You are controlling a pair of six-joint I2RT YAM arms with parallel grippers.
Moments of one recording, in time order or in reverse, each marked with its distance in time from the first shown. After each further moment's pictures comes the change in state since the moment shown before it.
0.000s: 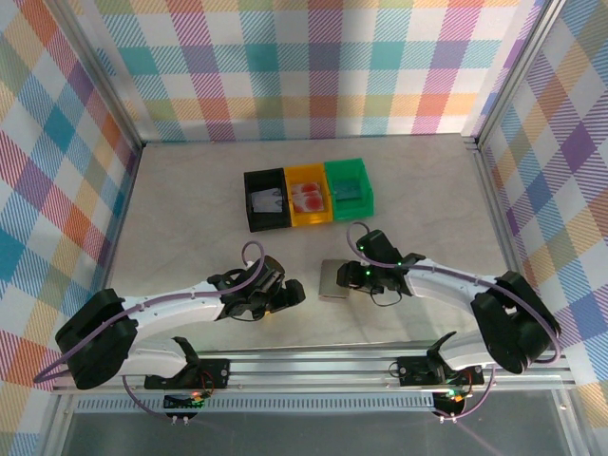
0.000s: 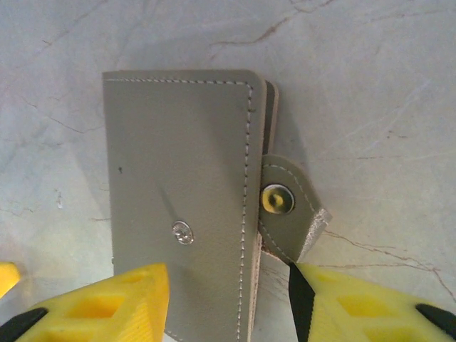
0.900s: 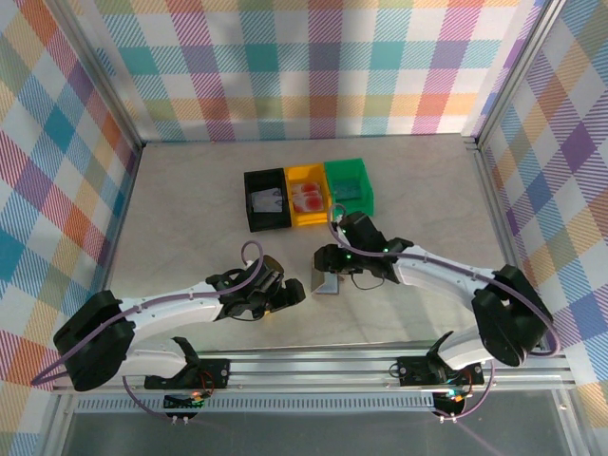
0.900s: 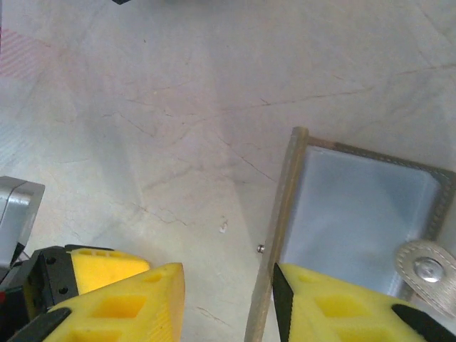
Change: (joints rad) left arm 0.000 -0.019 0.000 -0.003 0.000 0.000; right arm 0.090 0.052 0.231 0.015 -0.050 -0.063
